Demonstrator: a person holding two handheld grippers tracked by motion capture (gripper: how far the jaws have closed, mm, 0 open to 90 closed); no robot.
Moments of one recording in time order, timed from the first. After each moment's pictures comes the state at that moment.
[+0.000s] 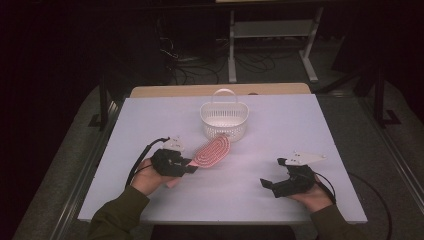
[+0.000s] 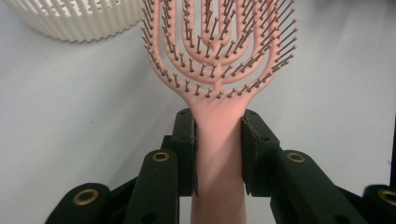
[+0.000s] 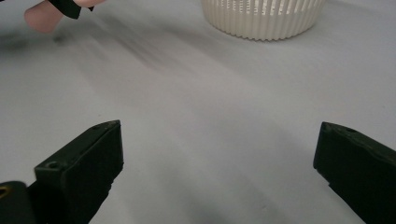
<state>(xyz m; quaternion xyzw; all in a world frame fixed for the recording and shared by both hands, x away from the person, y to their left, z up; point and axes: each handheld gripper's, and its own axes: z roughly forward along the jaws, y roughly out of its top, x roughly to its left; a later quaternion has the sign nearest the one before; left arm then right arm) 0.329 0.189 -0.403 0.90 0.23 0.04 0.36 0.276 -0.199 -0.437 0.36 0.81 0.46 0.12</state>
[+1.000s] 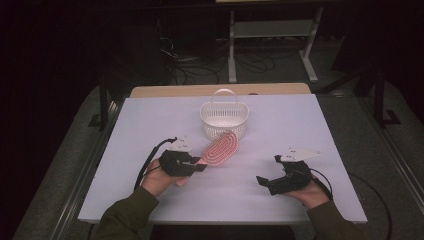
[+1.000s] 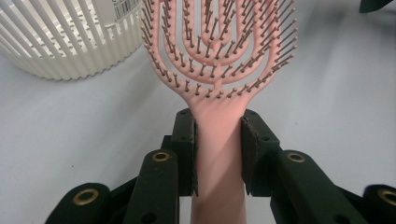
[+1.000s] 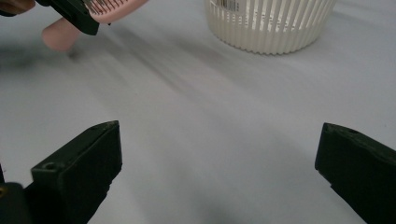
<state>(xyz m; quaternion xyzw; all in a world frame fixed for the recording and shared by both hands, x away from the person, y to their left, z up) 0.327 0.171 -0.406 0.88 0.22 0.05 0.40 0.277 -0.187 -0.421 0.36 0.81 0.45 0.12</state>
